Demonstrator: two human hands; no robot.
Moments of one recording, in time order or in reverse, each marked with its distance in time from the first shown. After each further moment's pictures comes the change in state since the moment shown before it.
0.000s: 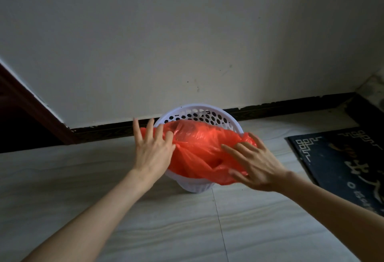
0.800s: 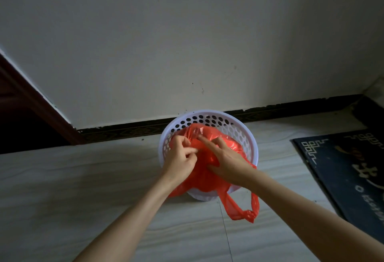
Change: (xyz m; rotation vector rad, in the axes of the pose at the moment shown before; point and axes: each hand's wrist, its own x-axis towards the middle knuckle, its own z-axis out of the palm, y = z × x) left_hand -0.008 0.040 -0.002 -1.162 -0.194 -0.334; right_hand 0.053 -0.061 -0.010 0.510 -0.179 0.208
